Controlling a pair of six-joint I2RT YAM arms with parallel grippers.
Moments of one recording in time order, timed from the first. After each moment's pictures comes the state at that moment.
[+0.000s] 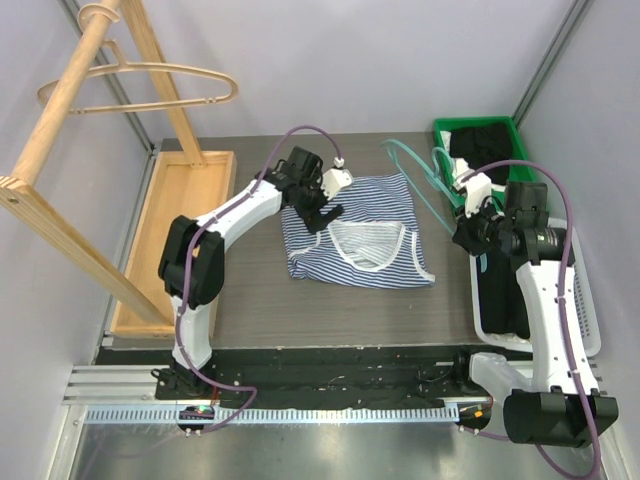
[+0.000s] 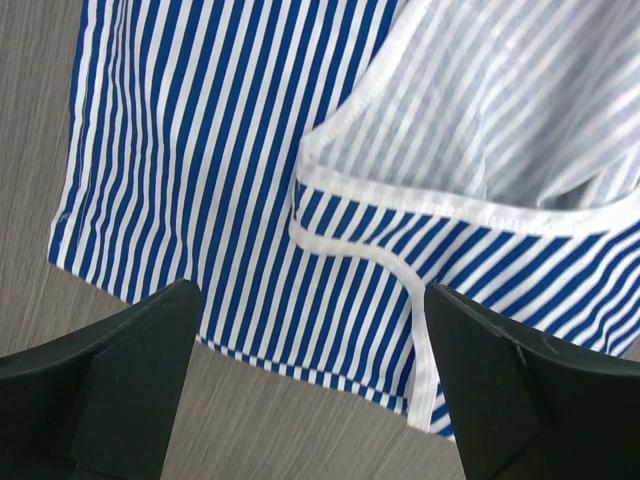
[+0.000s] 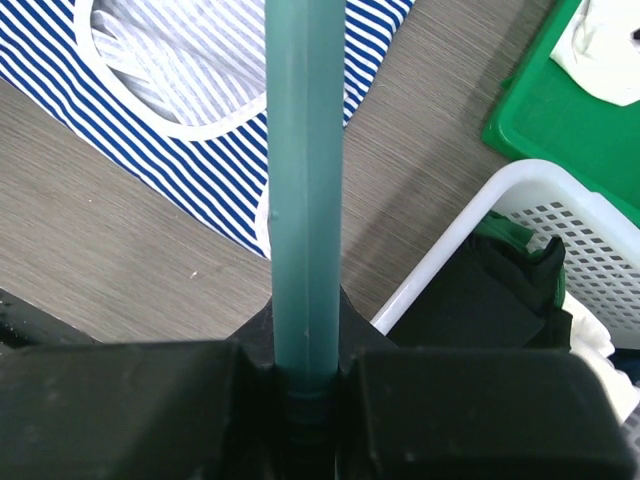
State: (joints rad) left arm -0.55 1.97 1.63 -0.59 0.22 0.54; right arm -0.08 1.02 1.15 -0.94 -0.39 -0.51
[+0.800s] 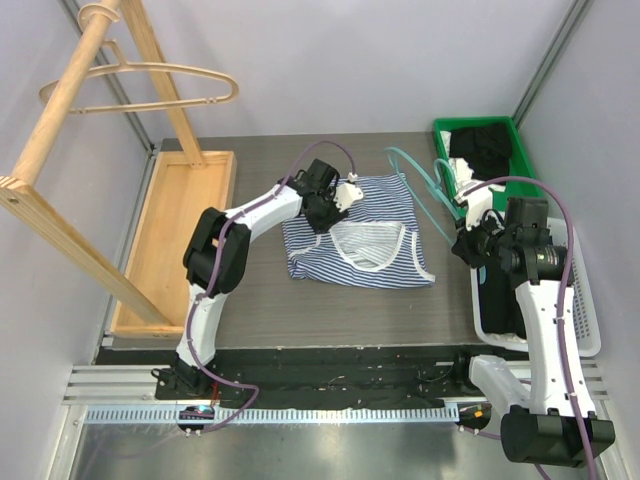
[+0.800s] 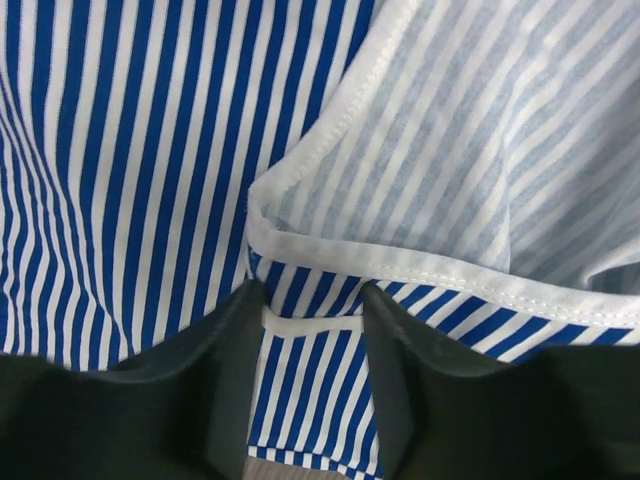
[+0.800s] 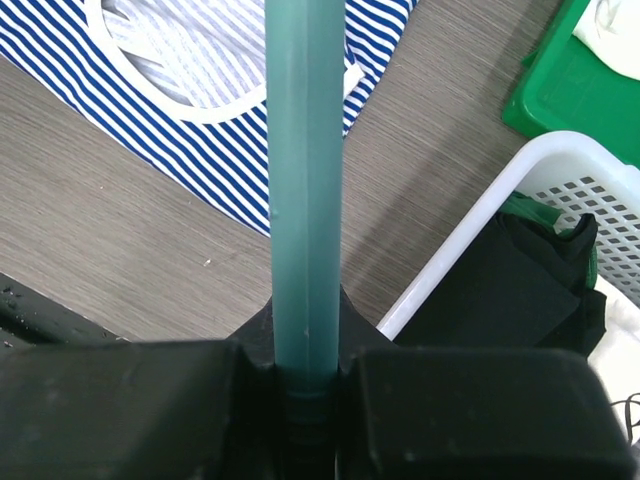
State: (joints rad) left arm -0.60 2.17 1.71 -0.57 0.16 0.53; right arm -0.10 0.91 1.05 -0.93 -0.40 -0.49
